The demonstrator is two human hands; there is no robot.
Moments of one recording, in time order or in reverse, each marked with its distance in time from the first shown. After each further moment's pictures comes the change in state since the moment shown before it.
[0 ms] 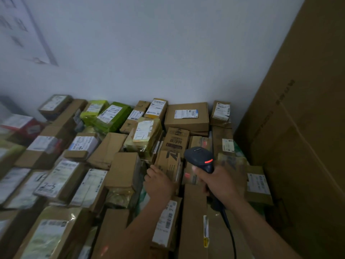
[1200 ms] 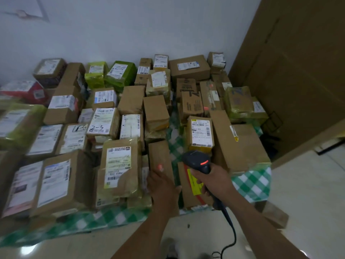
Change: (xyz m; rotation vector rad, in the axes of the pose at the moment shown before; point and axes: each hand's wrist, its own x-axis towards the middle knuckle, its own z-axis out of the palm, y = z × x) left_hand -0.140 -0.281 0.080 0.040 -0.112 0.248; right_hand -0.226 0.048 0.227 -0.072 0.139 0.212
